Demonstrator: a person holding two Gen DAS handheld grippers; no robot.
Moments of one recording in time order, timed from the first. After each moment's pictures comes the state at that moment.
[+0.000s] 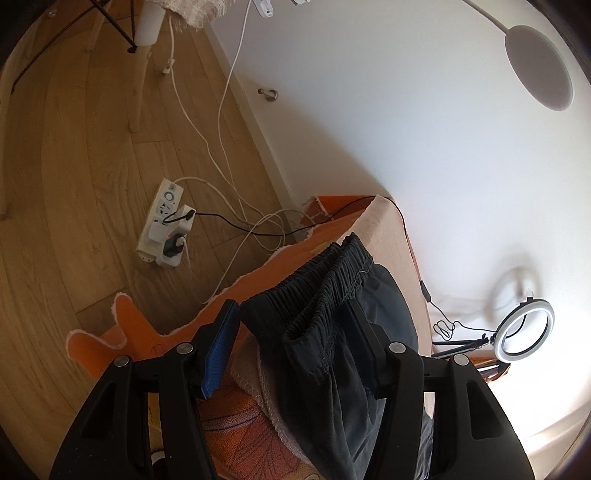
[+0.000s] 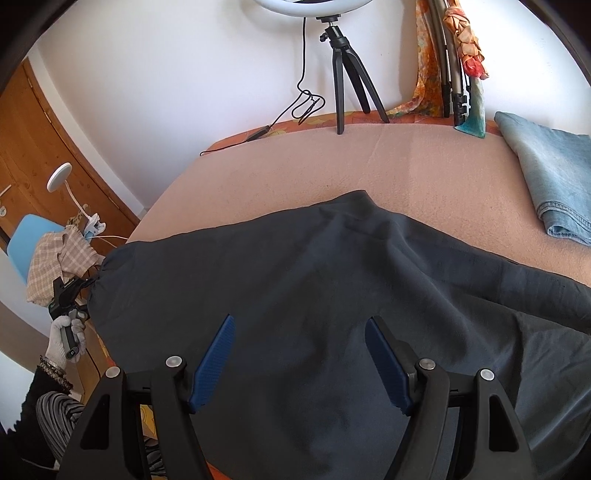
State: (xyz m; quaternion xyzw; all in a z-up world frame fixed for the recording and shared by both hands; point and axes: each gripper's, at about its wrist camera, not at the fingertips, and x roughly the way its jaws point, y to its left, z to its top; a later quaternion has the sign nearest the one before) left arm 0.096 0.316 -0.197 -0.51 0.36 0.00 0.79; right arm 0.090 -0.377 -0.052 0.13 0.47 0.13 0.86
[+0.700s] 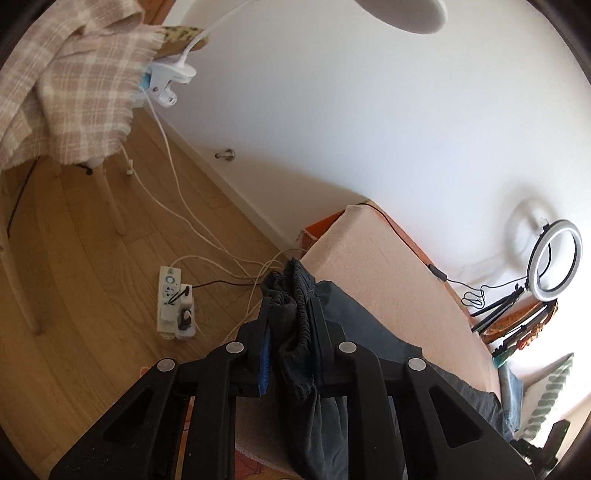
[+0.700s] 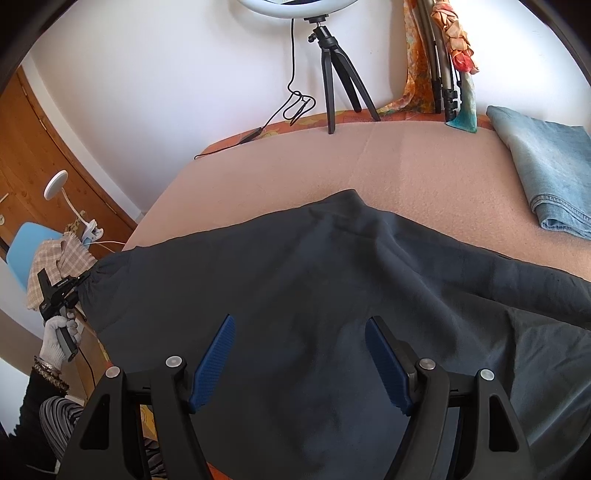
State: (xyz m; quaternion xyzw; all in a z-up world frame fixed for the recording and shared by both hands) left arm 0.101 0.270 -0.110 -0.30 0.32 0.02 0.90; right arm 0.089 -0.386 -0.049 0.14 0.47 0.12 0.86
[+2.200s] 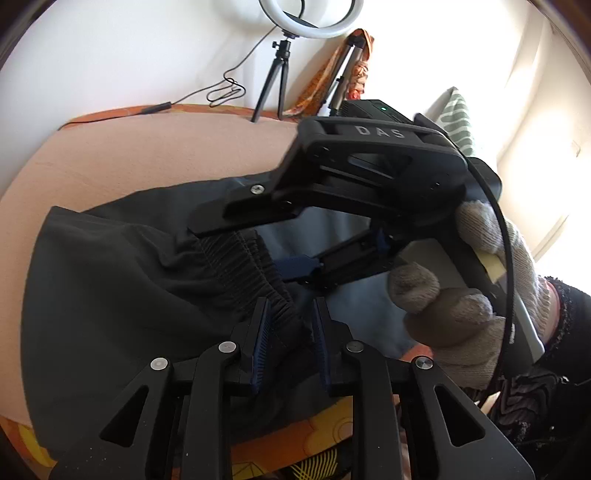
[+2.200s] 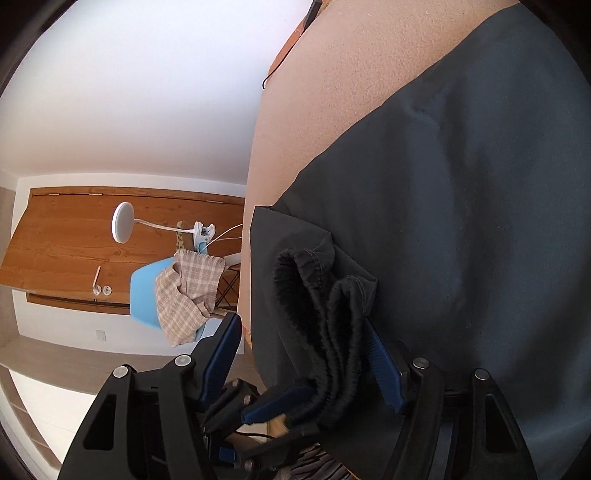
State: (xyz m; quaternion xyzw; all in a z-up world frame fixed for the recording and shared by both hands) left arm 0.050 -0.056 -0.099 -0.01 0.42 -0.37 0.83; right arm 0.154 -0.212 -0.137 0.42 0.56 0.29 0.66
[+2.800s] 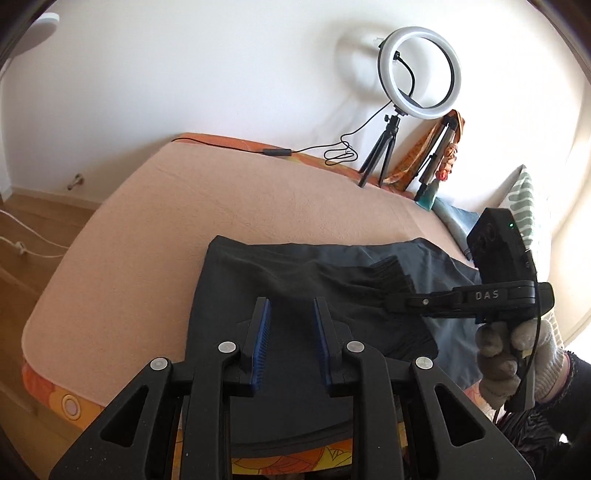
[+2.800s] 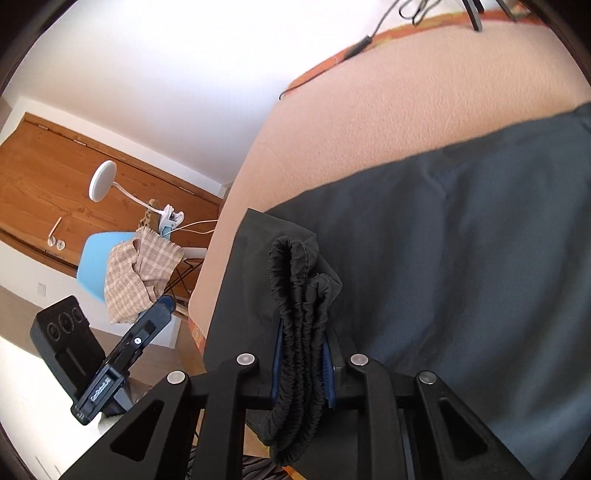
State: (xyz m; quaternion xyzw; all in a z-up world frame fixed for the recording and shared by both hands) left arm 0.075 0.044 -0.075 -0.08 0.38 -0.21 0.89; right arm 0.146 -0.213 -0.088 0.26 0.51 0.27 0.77
